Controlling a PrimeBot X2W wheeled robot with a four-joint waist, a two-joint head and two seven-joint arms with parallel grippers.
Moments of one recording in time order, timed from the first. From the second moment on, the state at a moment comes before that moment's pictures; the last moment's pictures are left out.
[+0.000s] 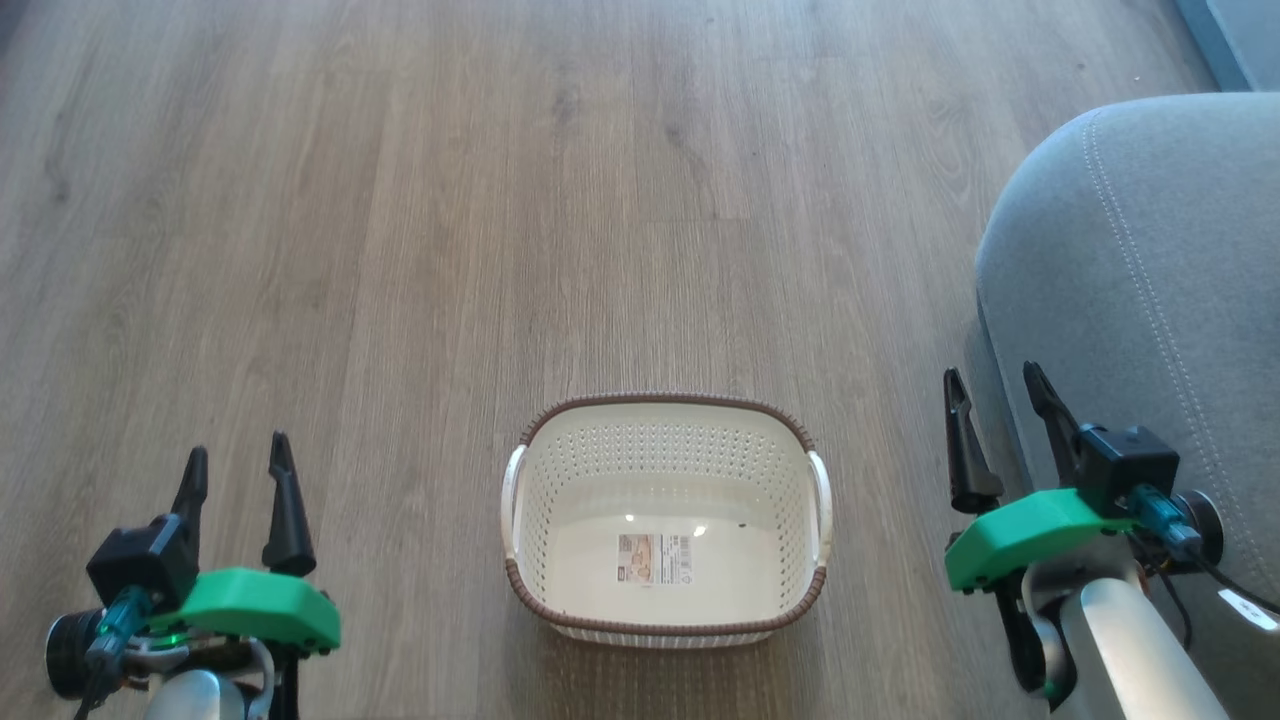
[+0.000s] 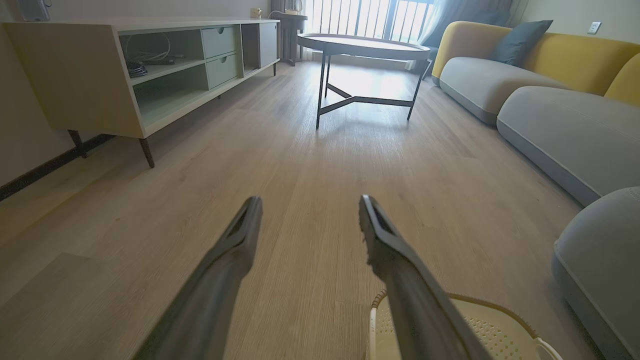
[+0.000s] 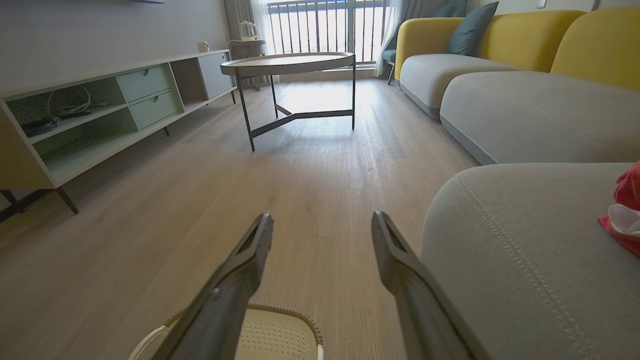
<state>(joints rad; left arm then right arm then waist) -0.02 0.05 0.09 0.25 -0.17 -0.04 -0.26 -0.16 -0.09 0.12 0.27 0.24 0.12 -0.26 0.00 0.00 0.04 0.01</state>
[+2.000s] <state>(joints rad) 0.02 0.04 0.08 0.33 -0.44 -0.06 -0.19 -0.10 -0.07 0.09 0.38 0.50 0.12 -0.19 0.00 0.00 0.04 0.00</state>
